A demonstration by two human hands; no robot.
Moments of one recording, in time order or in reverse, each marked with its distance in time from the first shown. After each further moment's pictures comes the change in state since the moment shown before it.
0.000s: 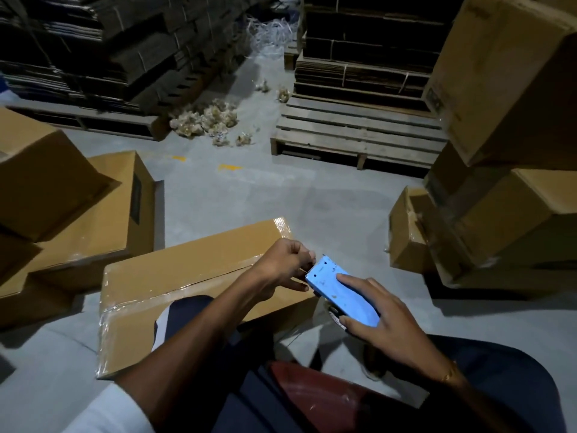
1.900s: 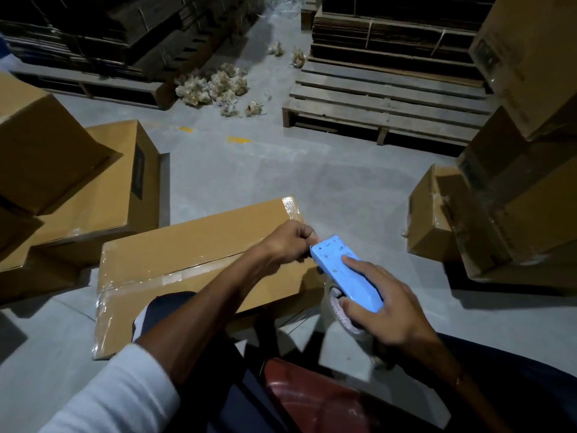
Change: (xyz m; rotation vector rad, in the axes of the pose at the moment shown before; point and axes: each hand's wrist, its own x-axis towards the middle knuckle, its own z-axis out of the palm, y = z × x) left_hand 0.069 -0.024 -0.011 0.241 0.002 0.055; right_hand 0.031 0.009 0.016 0.089 0.063 0.154
